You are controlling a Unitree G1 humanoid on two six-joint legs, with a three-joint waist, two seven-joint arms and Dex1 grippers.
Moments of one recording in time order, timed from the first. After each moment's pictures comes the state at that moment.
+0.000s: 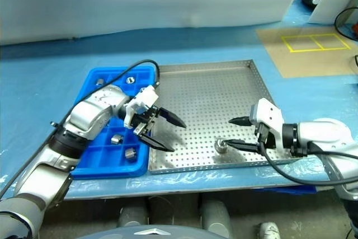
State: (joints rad) left arm -0.72 0.49 -0.39 0.10 -0.45 0.36 -1.59; right arm 0.00 -0.98 -0.15 -0.50 0.51 0.56 1.07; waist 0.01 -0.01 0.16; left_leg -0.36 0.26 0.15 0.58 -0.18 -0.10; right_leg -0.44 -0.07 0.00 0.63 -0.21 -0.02
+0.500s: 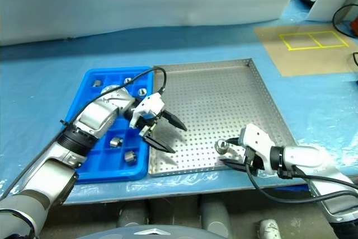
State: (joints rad) left arm -0.73 0.47 -0.42 0.20 -0.35 0.23 -1.59; right arm 0.14 -0.91 -0.04 -0.45 0.35 0.42 1.00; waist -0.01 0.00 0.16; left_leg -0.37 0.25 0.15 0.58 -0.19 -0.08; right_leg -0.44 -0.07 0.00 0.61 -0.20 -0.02
